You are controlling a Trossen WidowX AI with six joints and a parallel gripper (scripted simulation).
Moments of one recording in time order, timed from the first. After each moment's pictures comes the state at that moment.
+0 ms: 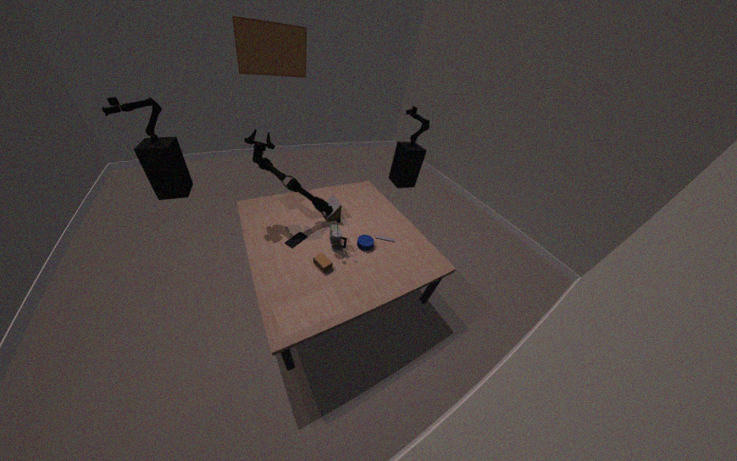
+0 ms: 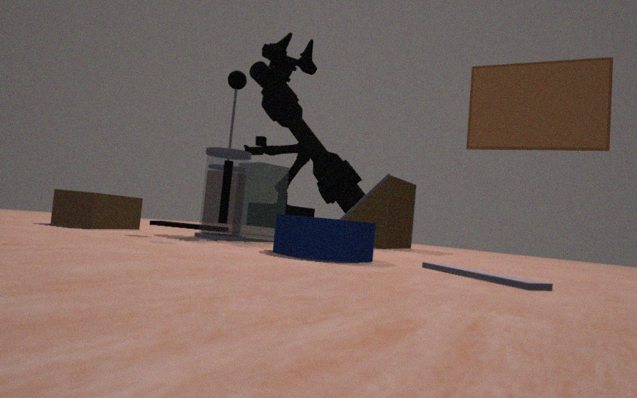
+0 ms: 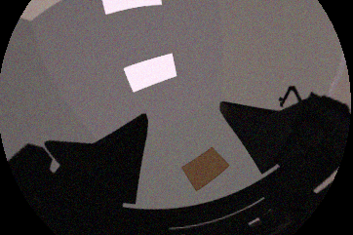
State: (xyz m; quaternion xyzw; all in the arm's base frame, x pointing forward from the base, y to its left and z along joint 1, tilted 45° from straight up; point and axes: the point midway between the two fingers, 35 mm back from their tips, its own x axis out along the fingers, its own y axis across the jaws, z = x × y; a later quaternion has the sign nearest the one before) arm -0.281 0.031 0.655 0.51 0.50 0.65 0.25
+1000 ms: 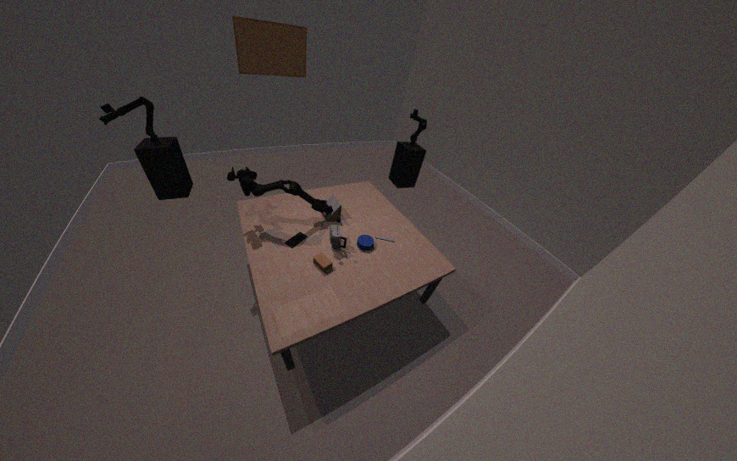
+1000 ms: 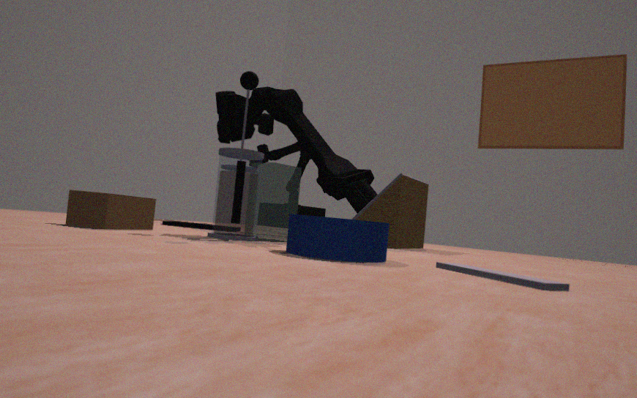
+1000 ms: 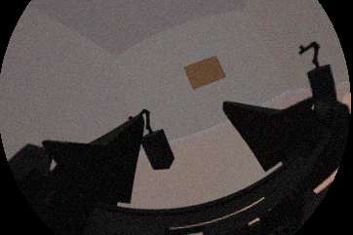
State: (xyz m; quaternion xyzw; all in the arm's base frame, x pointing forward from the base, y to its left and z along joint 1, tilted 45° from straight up) arm -0.219 -0.225 0.623 0.19 0.52 0.83 -0.06
